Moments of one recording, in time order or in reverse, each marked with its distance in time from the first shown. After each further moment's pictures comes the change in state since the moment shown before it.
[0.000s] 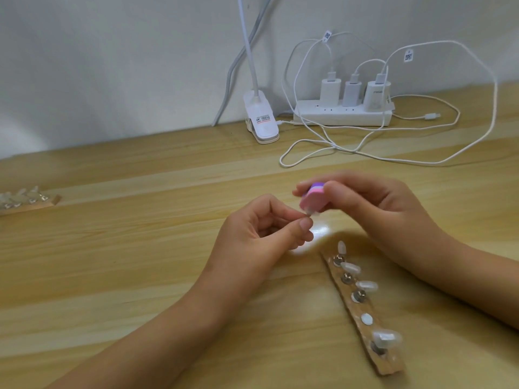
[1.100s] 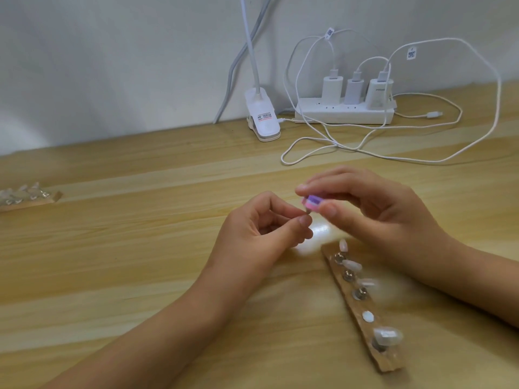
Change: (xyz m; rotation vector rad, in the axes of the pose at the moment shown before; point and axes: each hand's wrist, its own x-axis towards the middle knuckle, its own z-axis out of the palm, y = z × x) left_hand 0.000 -0.001 -0.001 0.007 0.008 -0.001; right_hand -0.001 0.004 0.000 -0.231 -0.042 -0.219
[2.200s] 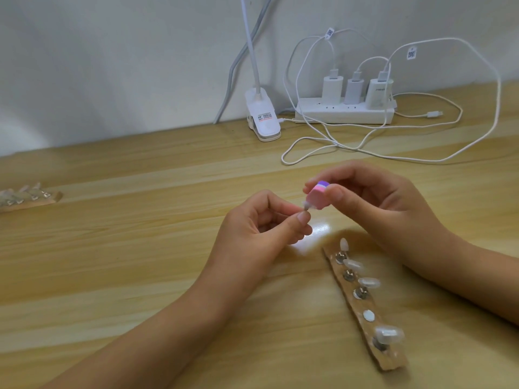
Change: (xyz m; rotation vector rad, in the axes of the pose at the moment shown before) left_hand 0.000 0.001 0.000 -0.028 0.028 -0.013; right_hand 0.001 0.002 -0.001 0.231 0.047 0.156
